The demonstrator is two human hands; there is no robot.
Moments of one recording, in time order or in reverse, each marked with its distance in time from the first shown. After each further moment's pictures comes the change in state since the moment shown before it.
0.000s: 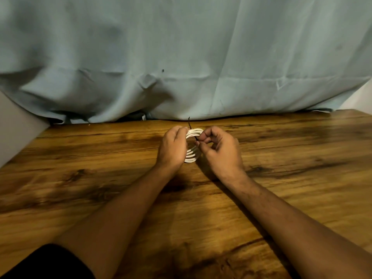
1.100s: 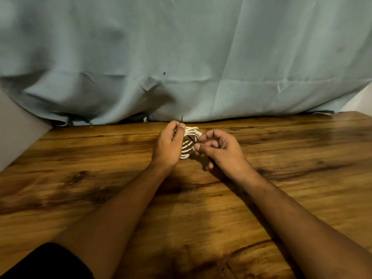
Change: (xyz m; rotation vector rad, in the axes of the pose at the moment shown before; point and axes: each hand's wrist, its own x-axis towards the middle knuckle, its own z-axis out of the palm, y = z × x) left_hand 0.010 -0.003 -0.017 0.107 -0.014 0.167; right_hand 0.001 -0.018 -0.019 0.470 -0.295 0.299
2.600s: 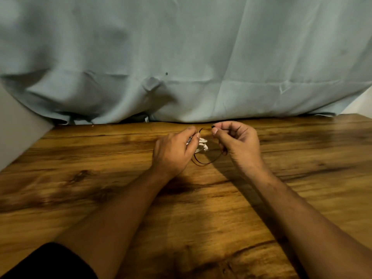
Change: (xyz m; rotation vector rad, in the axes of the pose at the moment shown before) left_hand -0.016 0.015 -0.007 0.762 -0.045 0.449; right_hand 0.008 -0.012 -0.017 0.046 0.233 -0.189
